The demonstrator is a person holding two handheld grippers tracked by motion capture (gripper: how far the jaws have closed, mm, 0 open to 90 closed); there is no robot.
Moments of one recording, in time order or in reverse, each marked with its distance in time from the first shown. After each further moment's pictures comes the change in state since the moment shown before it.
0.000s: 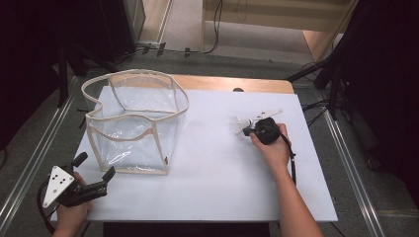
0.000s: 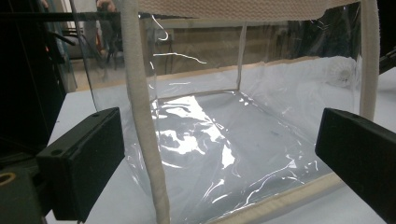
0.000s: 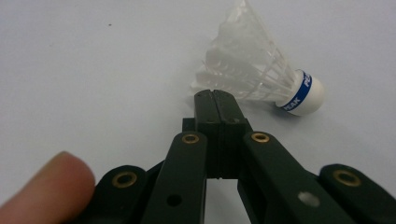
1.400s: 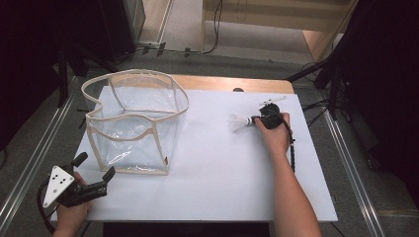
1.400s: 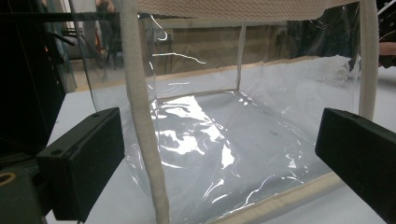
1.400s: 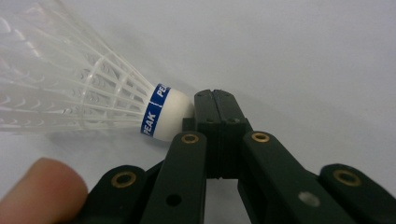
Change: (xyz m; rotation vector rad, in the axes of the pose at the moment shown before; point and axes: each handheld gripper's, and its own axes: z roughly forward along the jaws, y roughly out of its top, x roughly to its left) left arm 0.000 0.000 0.000 0.000 -0.002 0.000; right arm -0.060 0.011 0.030 0.050 -0.119 0.191
